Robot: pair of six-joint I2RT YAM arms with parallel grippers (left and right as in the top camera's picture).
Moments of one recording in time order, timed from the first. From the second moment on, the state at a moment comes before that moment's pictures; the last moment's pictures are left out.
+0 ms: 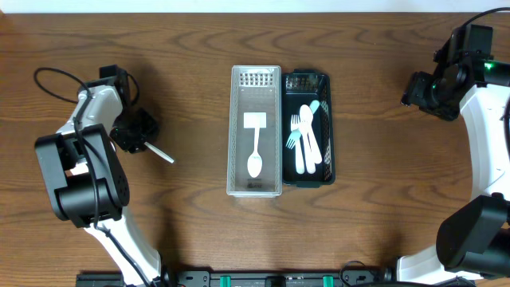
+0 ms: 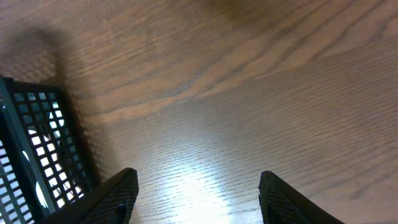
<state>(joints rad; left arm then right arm) 0.23 2.06 1.39 -0.94 0.05 -0.56 -0.18 1.71 1.54 -1.05 -0.05 0.23</state>
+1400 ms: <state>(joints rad) -0.36 1.47 1.43 -0.97 0.02 -0.37 -0.18 1.71 1.54 -1.02 -0.05 0.22</state>
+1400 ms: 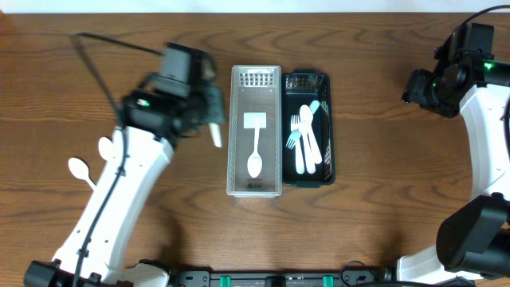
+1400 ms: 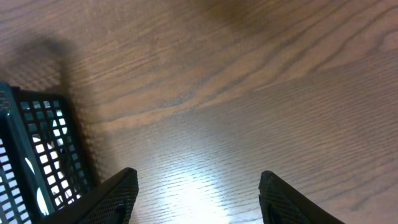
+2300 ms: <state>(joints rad) -0.57 1.81 1.43 -0.90 -0.04 -0.30 -0.18 1.71 1.54 -1.02 -0.05 0.21</state>
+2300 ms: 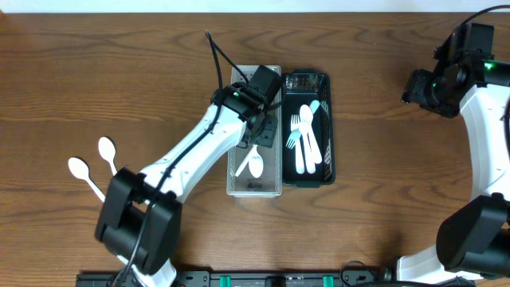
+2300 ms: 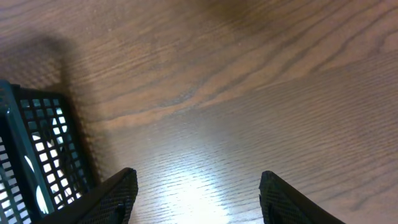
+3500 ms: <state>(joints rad) 0.38 1.86 1.26 -0.91 -0.06 -0.35 -0.18 1.71 1.54 -1.03 -0.05 0.20</state>
